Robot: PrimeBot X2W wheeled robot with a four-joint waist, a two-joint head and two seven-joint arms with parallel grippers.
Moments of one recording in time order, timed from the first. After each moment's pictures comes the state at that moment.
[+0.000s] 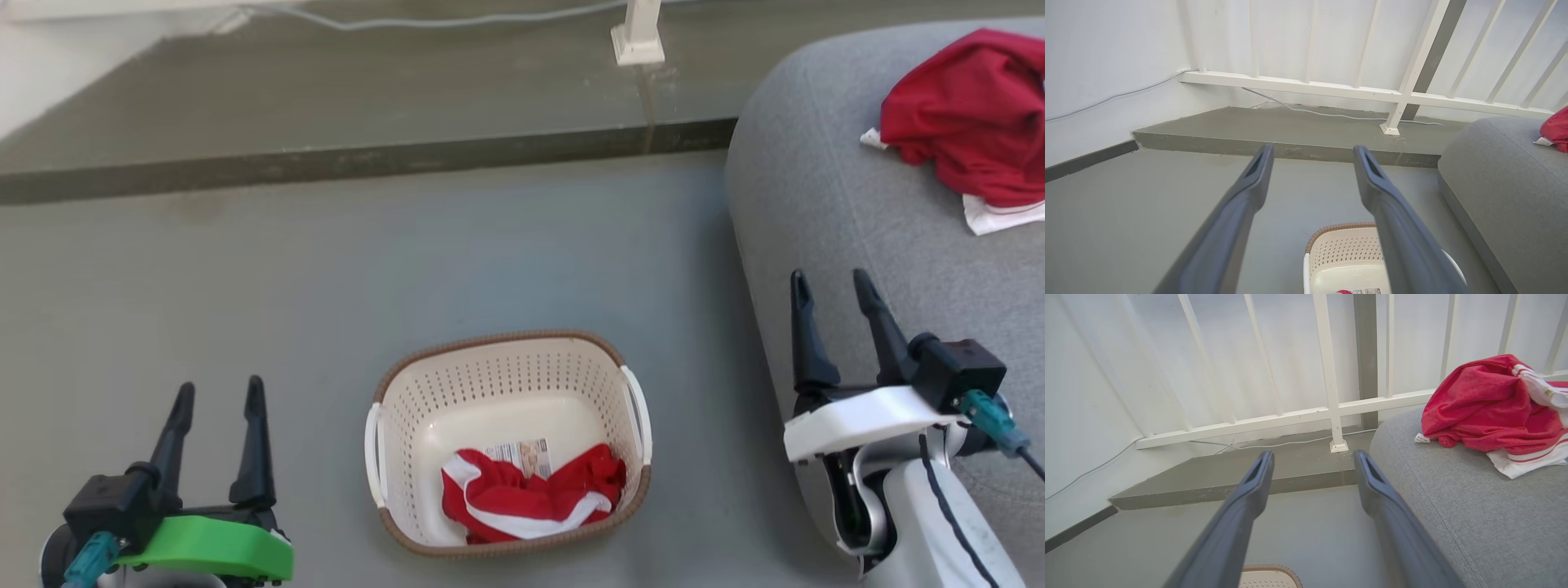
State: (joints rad) left arm 0.07 0.20 -0.19 -0.02 -0.47 0.07 -0.25; right arm -0.08 -0.05 0.12 0.16 0.22 -0.02 -0.25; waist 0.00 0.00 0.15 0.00
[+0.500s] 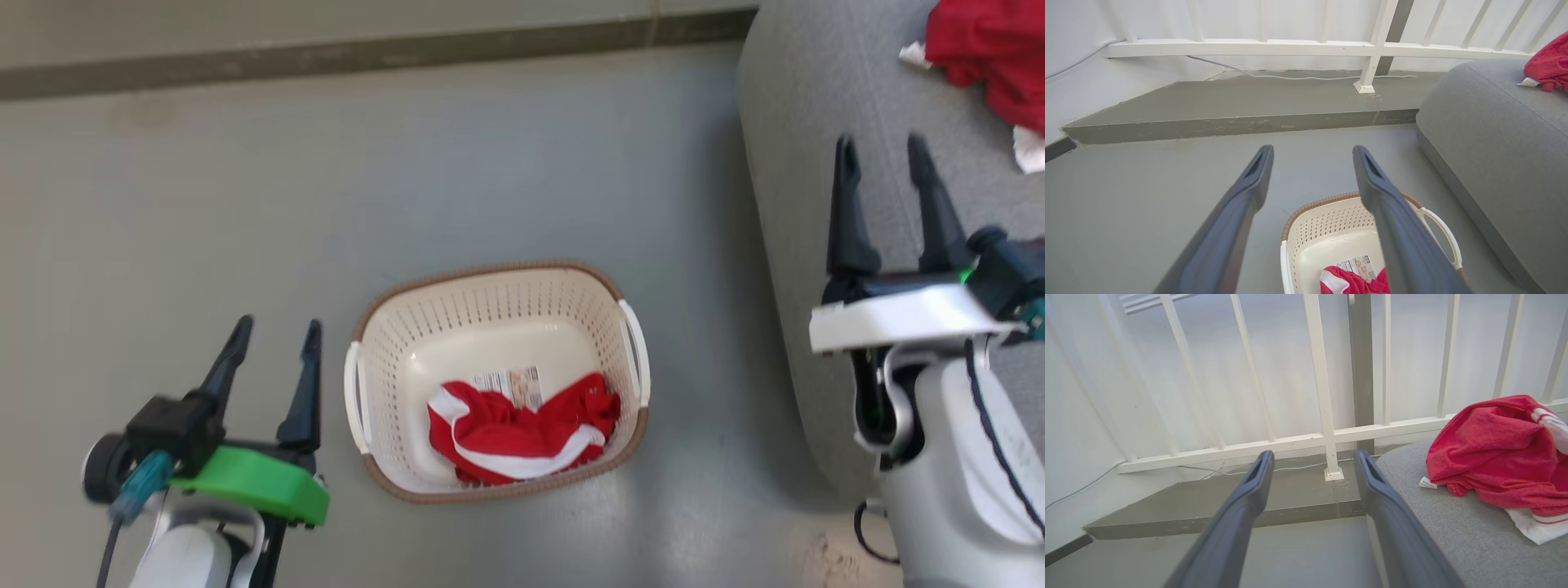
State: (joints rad) left arm -0.08 0.21 -0.29 0.04 -0.42 0.01 -0.22; right arm -0.24 -0.06 0.08 0.07 0.21 -0.04 -0.25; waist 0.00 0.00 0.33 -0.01
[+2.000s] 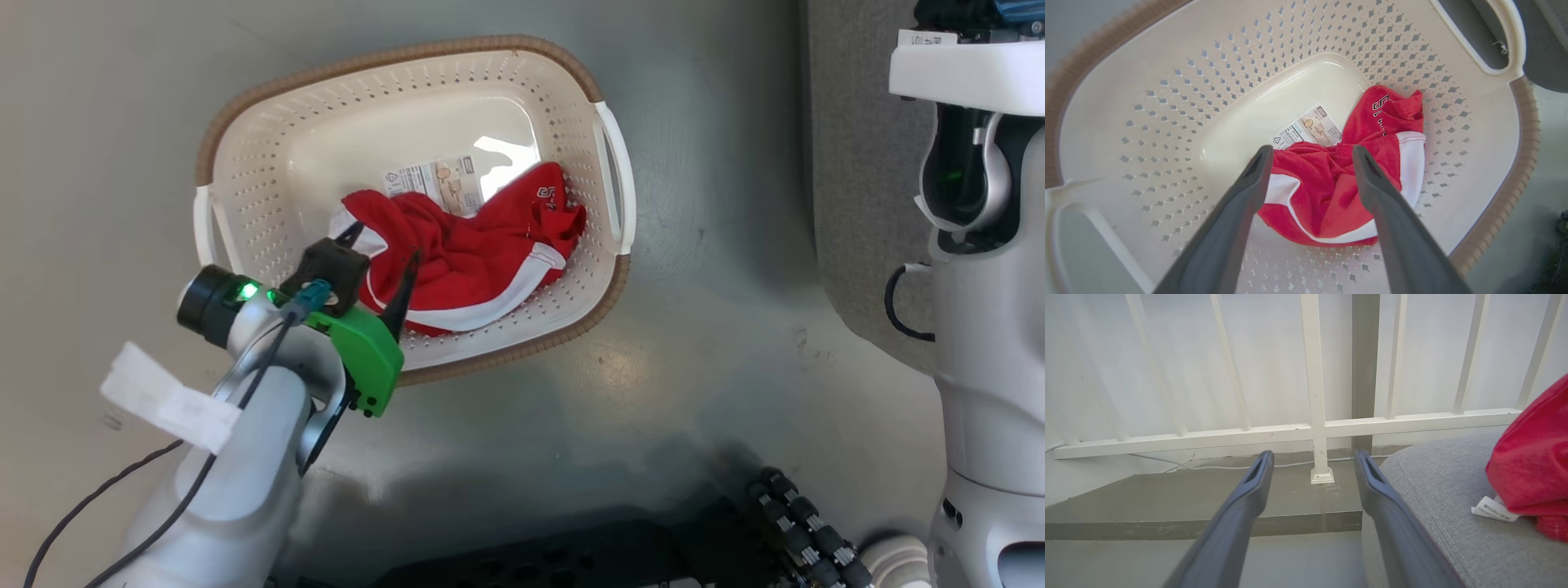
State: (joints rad) left arm -0.57 0.15 -0.56 0.50 -0.24 -0.11 -0.05; right arm -0.70 -0.07 0.07 -0.04 0.18 -0.03 -0.26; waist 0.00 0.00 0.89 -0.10
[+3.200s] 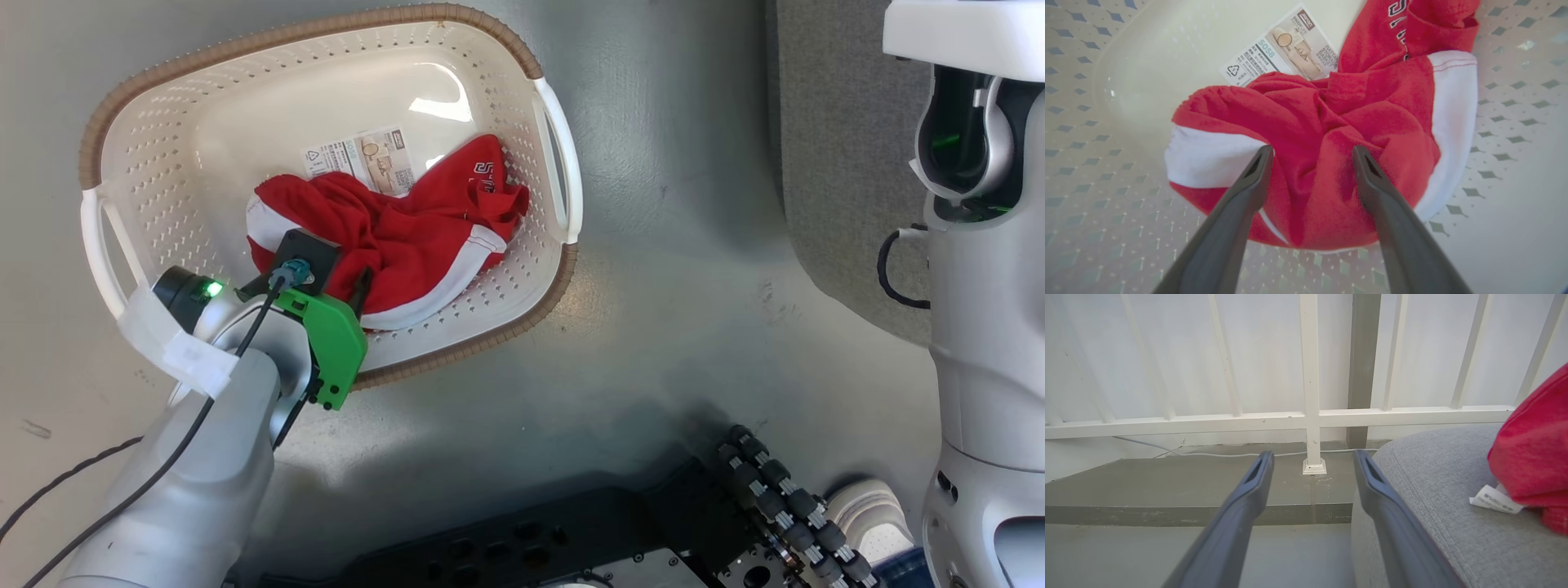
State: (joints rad) left arm -0.68 0.15 -0.60 0.77 -0.23 -0.12 0.01; right arm -0.78 -0.06 0.10 -0.04 0.18 -0.02 -0.26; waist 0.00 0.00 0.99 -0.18
